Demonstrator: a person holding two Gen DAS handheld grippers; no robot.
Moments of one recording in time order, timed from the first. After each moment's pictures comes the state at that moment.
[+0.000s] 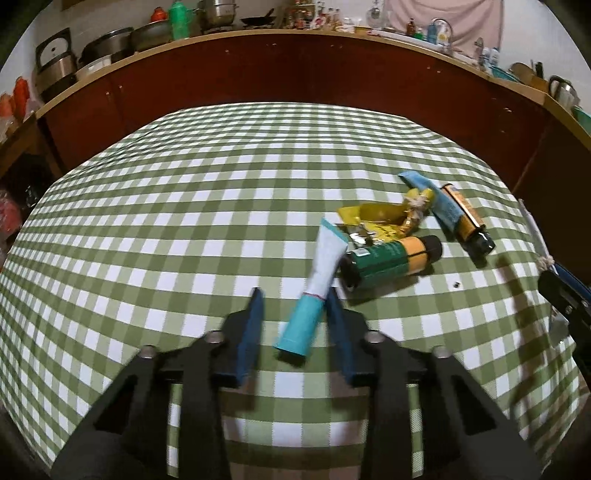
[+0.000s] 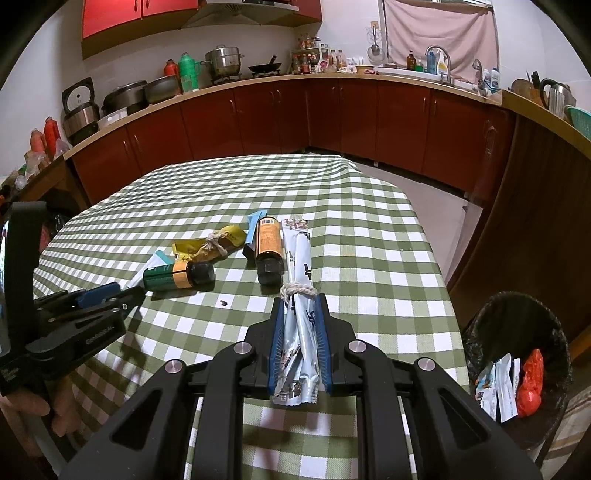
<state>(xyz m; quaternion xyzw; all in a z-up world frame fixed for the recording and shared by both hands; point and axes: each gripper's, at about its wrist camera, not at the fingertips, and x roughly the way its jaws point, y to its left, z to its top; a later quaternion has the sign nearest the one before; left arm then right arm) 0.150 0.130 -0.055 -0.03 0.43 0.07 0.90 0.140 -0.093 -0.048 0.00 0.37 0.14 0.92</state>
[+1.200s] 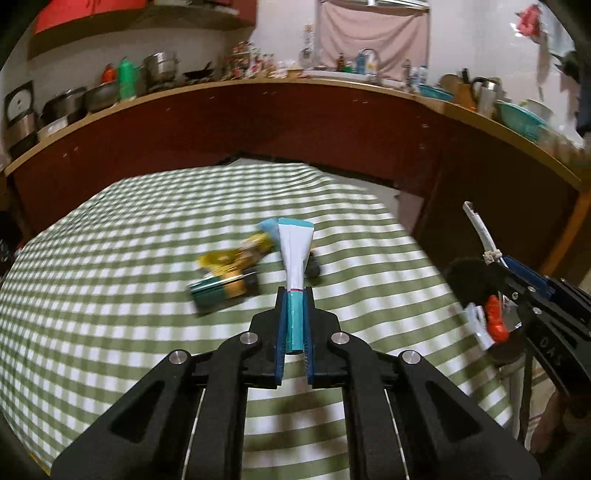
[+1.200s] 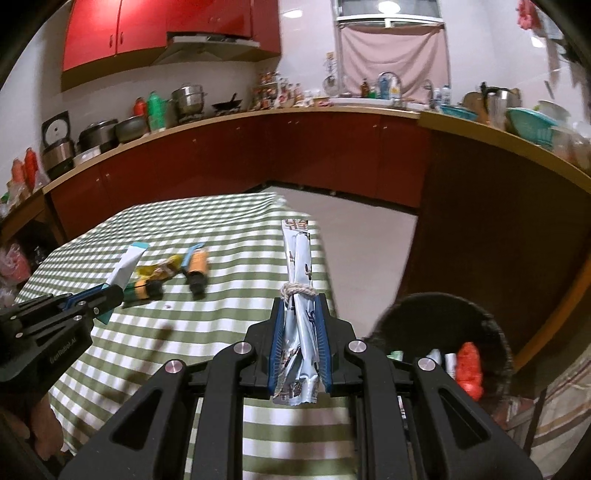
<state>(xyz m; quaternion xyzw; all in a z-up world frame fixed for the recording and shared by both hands) 0.092 0.011 0.005 0.01 0.34 -0.03 0.94 0.089 -0.189 -0.016 0.01 0.30 0.06 0.95</state>
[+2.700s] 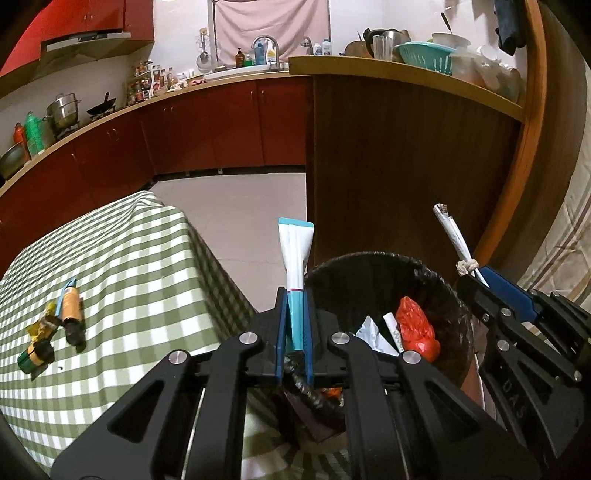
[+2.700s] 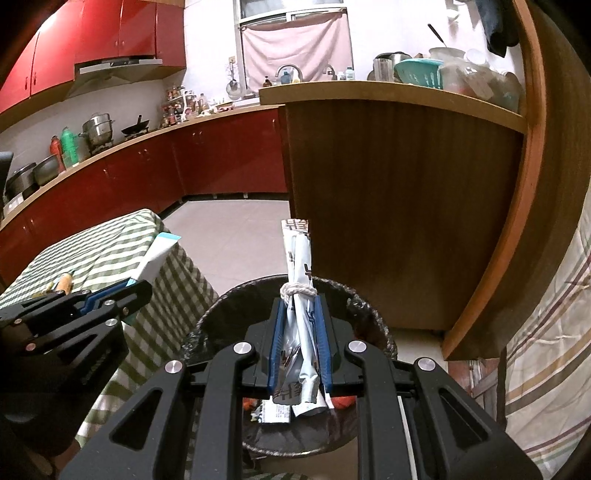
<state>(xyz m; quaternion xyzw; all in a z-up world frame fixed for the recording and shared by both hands) 0.148 -0.209 -0.038 0.09 0.34 -0.16 0.92 0.093 -0.342 -0.056 0.07 0.30 -0.08 0.95</state>
